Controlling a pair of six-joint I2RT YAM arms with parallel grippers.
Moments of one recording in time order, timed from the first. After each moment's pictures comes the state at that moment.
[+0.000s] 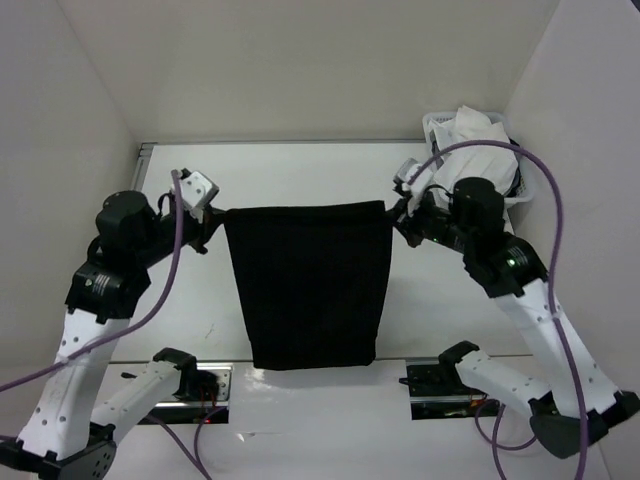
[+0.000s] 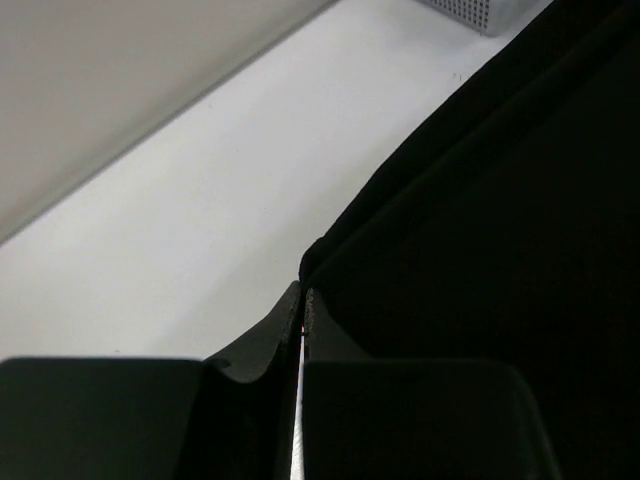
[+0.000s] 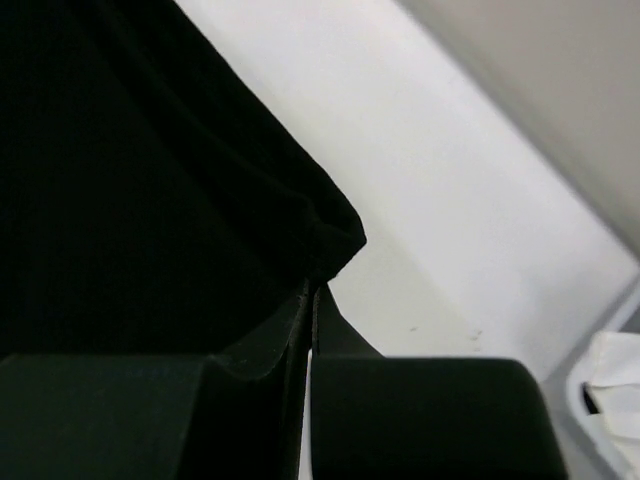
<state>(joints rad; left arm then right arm) -0.26 0.81 1.22 -0.64 0.37 0.23 0.45 0.91 1.25 -0.63 -0.34 -0.32</state>
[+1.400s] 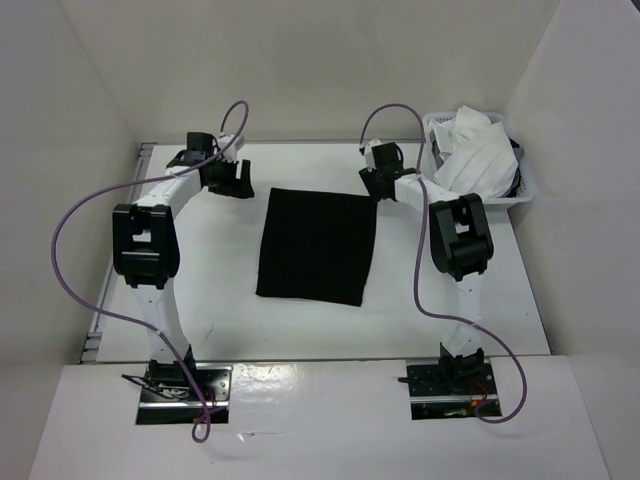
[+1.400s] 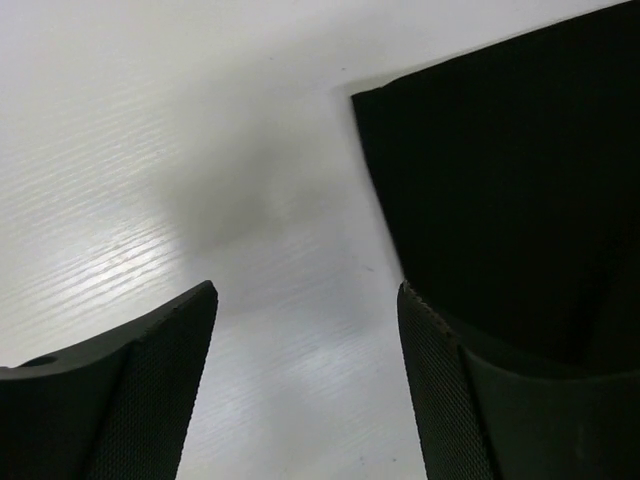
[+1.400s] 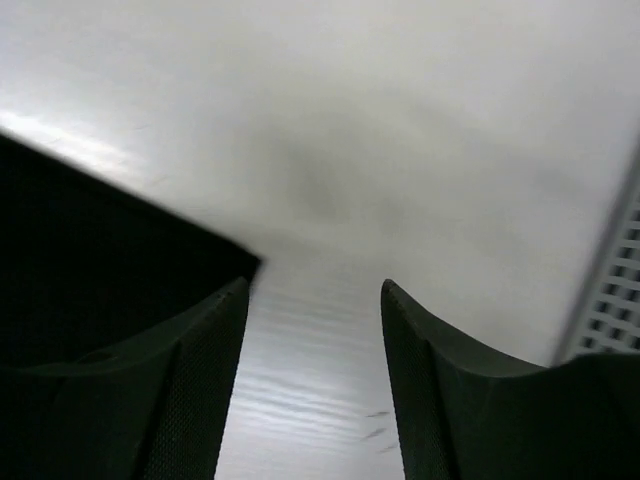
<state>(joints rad) -0.02 2.06 1.62 -0.43 0.40 0.12 0.29 2.15 1.56 -0.23 0.18 -0.28</state>
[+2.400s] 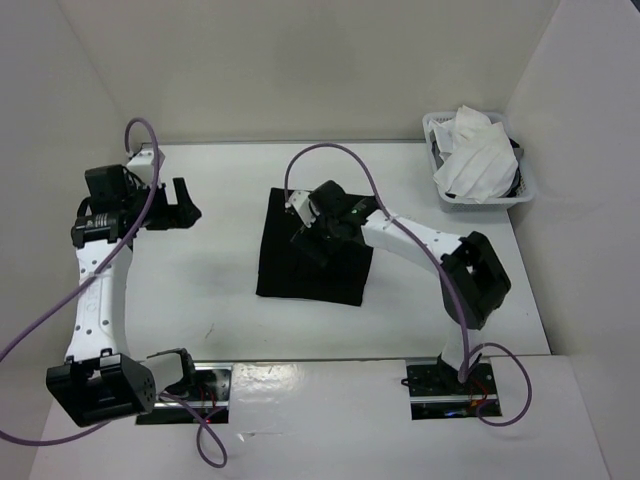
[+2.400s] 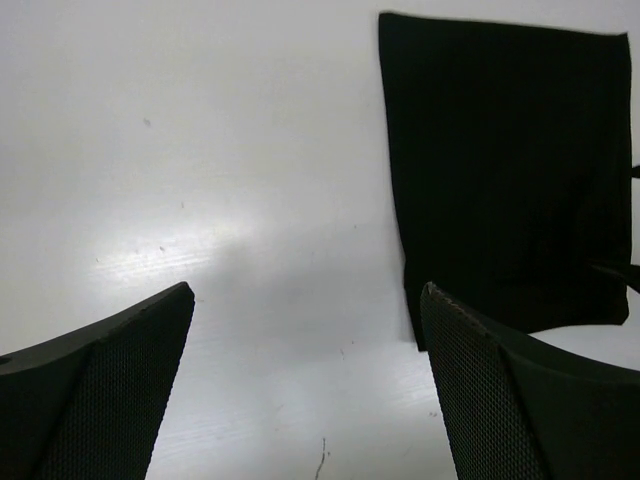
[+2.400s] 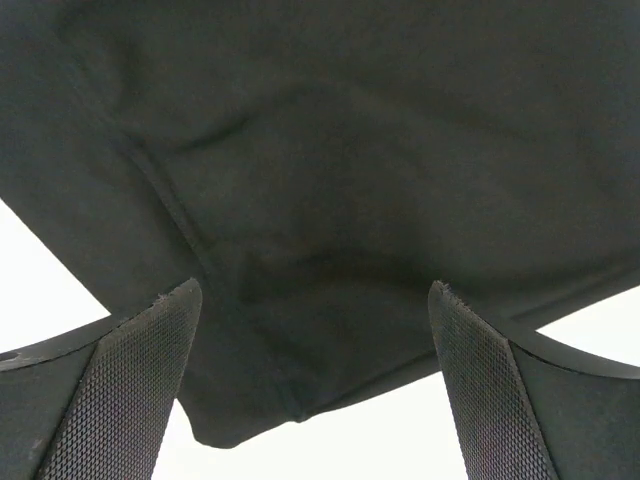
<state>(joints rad) 0.25 1.17 1.22 -0.71 0.42 0.05 0.74 1.75 1.35 -0.52 -0.02 -0.28</state>
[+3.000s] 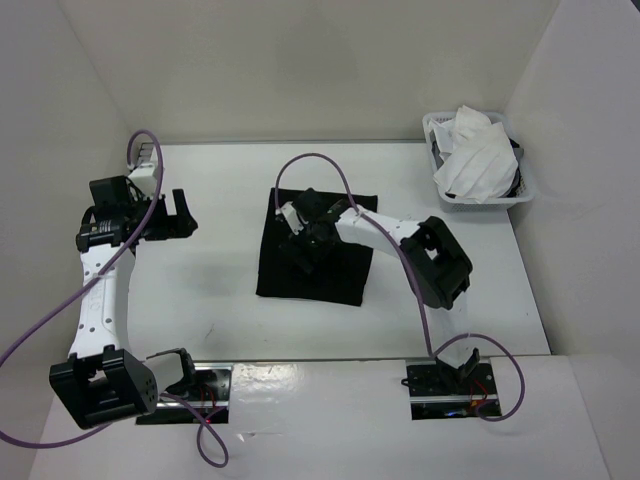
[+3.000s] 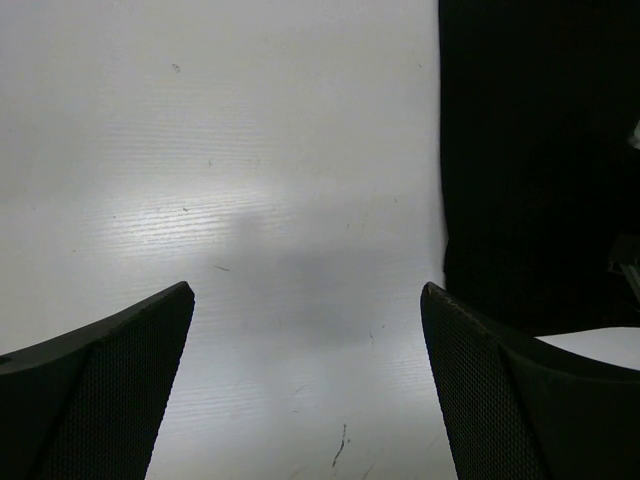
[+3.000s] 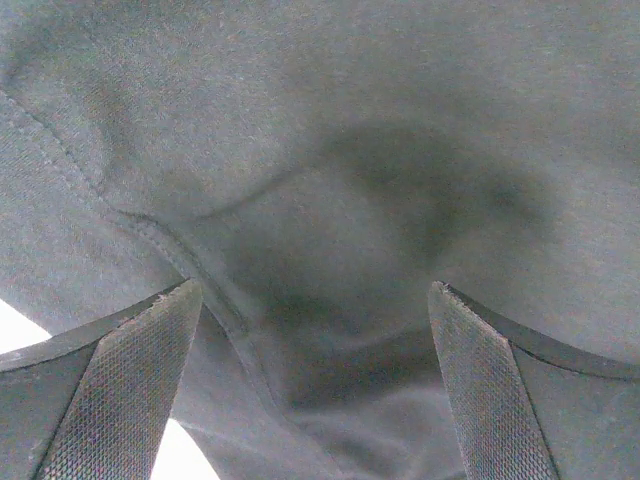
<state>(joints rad) 0.28 1.15 1.10 -0.70 0.37 0.07 0.76 2.02 1.49 -0.56 -0.09 -0.14</state>
